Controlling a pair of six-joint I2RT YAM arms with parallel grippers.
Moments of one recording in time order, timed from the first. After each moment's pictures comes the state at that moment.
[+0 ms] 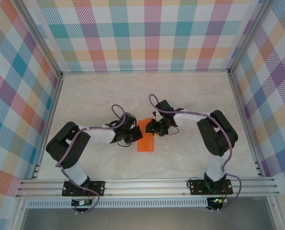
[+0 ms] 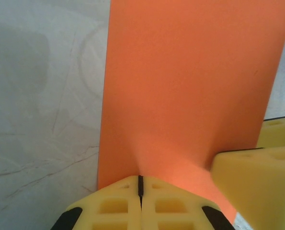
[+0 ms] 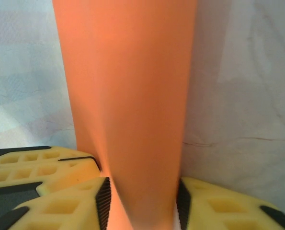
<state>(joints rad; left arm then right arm) -0.68 1.69 0.77 -0.03 0.24 -0.96 0.60 1.85 1.07 -0.39 -0.48 0.67</state>
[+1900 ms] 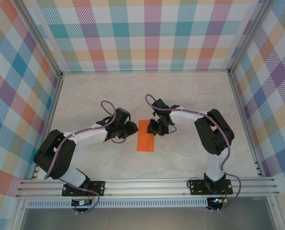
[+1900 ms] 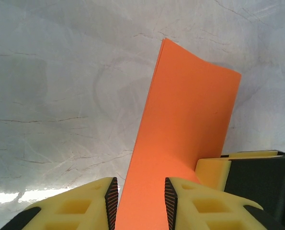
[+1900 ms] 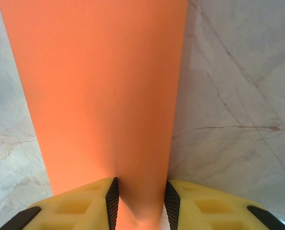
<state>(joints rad) -0.61 1.53 0.79 -0.20 0.13 -1.00 0.64 1.91 1.18 -0.57 -0.33 0.68</state>
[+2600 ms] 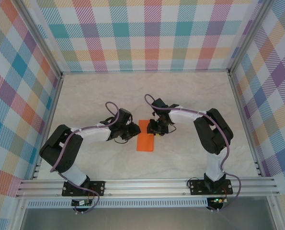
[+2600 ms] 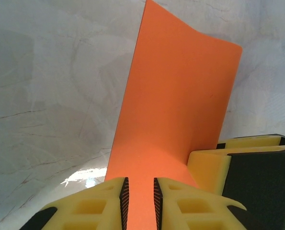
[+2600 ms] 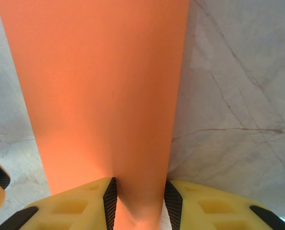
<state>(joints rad) -0.61 1.62 0.79 -0.10 0.26 -0.99 0.64 1.92 1.20 -0.60 -0.34 0.66</state>
